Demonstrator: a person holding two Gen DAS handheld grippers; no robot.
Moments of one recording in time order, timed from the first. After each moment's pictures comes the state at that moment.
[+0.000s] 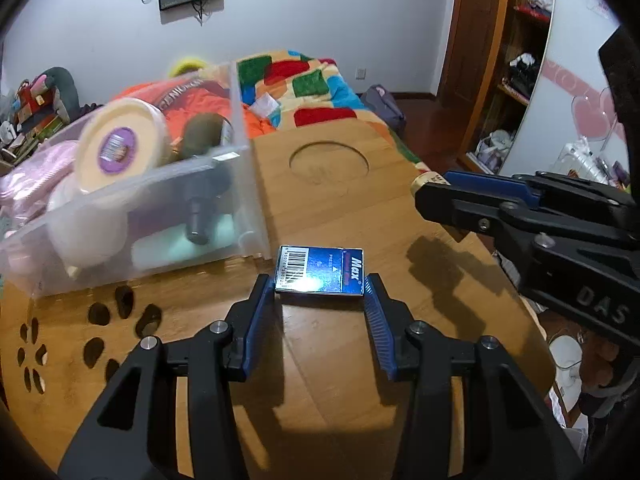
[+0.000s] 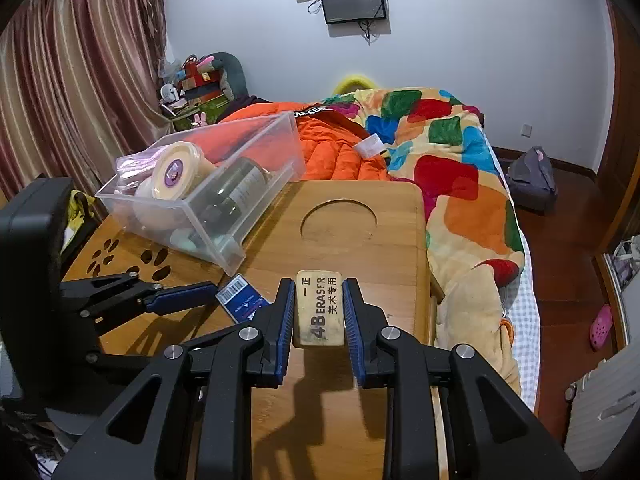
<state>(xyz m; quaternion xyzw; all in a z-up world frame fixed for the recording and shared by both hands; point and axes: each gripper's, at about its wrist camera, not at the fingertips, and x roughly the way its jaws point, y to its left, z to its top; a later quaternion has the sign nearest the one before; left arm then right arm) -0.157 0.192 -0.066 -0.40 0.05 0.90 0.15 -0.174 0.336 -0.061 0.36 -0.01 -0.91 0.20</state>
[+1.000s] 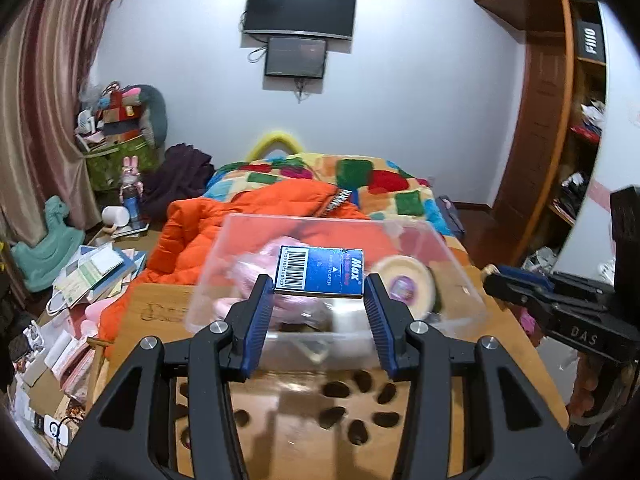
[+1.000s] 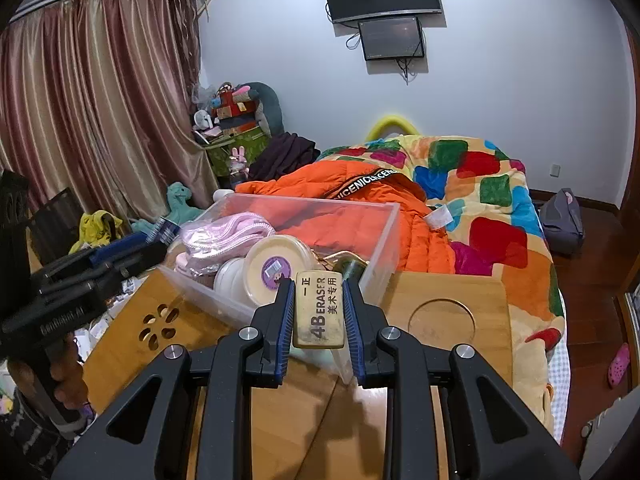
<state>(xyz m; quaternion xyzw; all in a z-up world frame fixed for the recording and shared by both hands) -0.150 0.012 0.019 -0.26 -0.04 0.96 0.04 -0.194 0.243 -0.005 0.30 -0.01 -0.92 0.25</state>
